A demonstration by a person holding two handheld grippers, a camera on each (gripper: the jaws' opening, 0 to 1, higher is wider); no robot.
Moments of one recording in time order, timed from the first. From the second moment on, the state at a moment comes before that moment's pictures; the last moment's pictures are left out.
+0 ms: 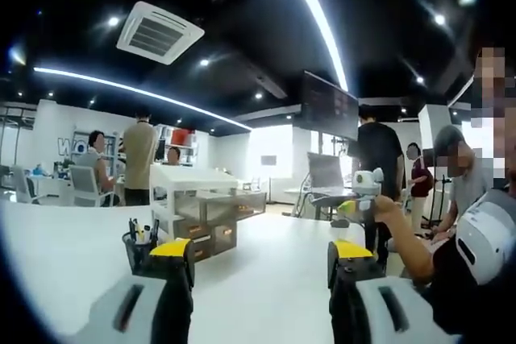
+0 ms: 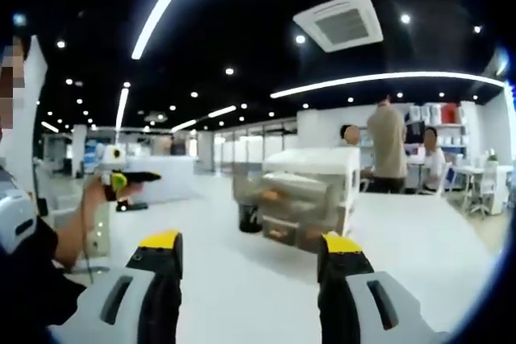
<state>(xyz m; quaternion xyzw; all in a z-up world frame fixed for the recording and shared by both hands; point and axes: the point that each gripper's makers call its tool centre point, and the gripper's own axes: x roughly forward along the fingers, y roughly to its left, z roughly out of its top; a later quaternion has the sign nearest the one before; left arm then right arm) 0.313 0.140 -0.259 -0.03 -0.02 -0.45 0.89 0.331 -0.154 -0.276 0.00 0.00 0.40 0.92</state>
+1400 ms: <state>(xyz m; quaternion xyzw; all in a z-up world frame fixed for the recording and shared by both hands) 0.310 0.138 -0.256 -0.03 -0.03 -0.45 0.89 0.338 -0.154 -0.280 -0.02 0.01 0.38 0.92</state>
